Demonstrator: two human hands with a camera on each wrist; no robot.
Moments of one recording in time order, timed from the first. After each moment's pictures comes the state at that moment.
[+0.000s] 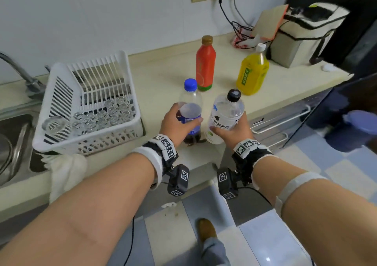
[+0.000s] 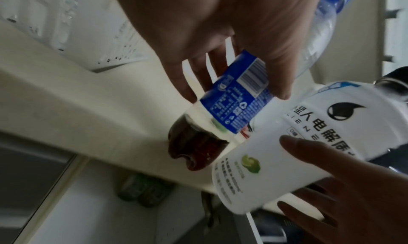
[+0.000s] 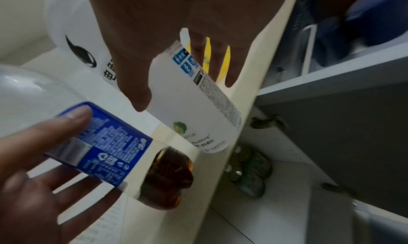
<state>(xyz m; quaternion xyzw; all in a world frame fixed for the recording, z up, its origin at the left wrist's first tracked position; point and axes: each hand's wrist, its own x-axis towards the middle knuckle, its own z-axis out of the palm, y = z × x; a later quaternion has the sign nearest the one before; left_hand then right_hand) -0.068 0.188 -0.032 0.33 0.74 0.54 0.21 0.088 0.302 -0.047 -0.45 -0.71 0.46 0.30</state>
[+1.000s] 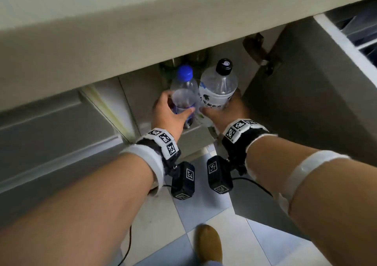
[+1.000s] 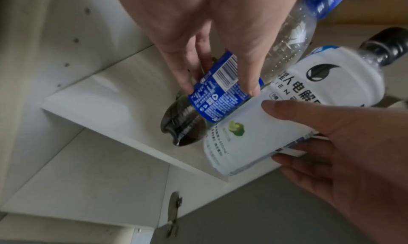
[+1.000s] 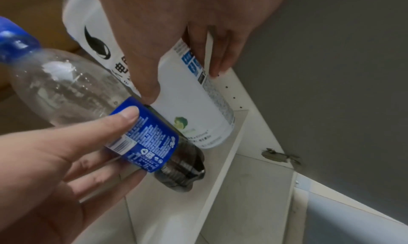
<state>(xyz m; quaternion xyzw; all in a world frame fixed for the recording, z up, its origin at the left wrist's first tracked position) -0.093 0.281 -0.427 0.24 0.79 0.52 0.21 0.025 0.380 -0.405 -0.55 -0.71 0.41 0.18</state>
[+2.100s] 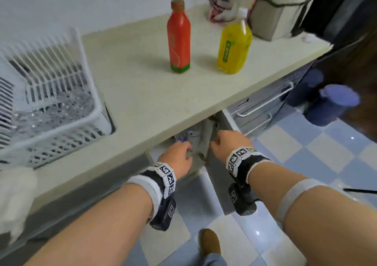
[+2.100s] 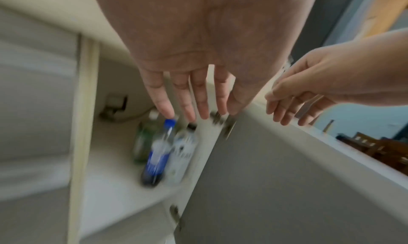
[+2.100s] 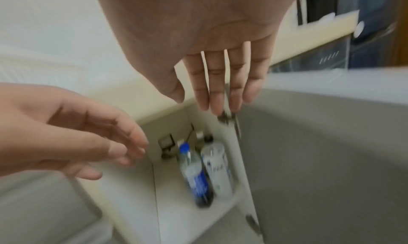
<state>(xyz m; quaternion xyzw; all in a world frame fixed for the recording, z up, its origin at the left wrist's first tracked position) -0.020 0.186 -0.162 0.51 0.80 0.14 0.28 0.128 0.295 -0.112 -0.51 -0.85 0.14 -0.08</state>
